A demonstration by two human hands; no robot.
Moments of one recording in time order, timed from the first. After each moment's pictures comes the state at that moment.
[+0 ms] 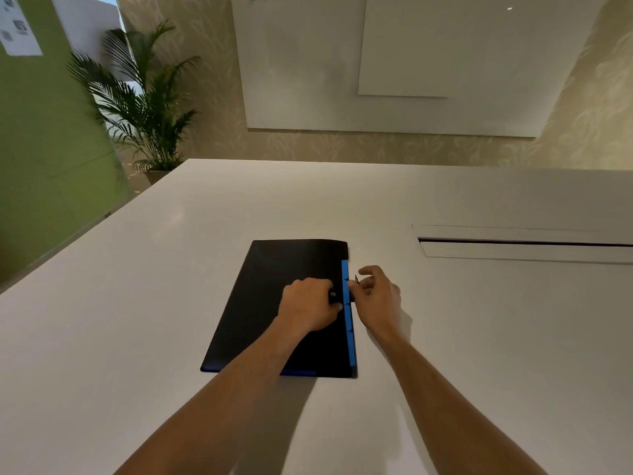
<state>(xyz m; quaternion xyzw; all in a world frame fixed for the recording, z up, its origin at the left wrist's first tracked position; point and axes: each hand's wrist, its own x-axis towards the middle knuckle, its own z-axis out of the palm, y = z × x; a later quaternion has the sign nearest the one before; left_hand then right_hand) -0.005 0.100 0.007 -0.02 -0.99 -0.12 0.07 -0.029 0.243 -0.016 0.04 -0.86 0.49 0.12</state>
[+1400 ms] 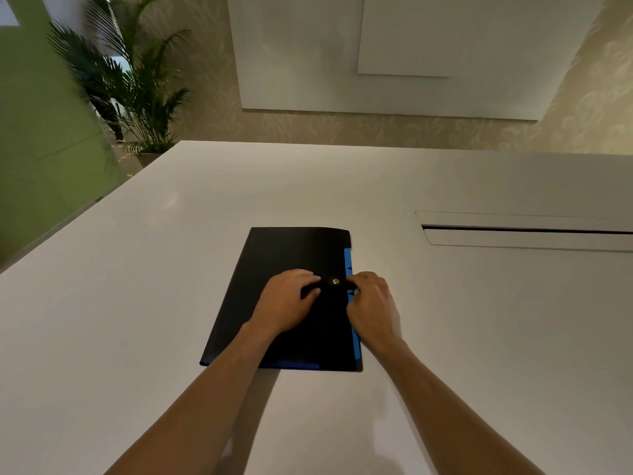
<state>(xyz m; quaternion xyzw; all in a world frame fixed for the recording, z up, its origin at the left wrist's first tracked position) 0.003 0.051 -0.021 -0.09 -0.95 -0.24 0.17 -0.010 0.235 -0.031 0.11 -0.93 0.34 0.14</state>
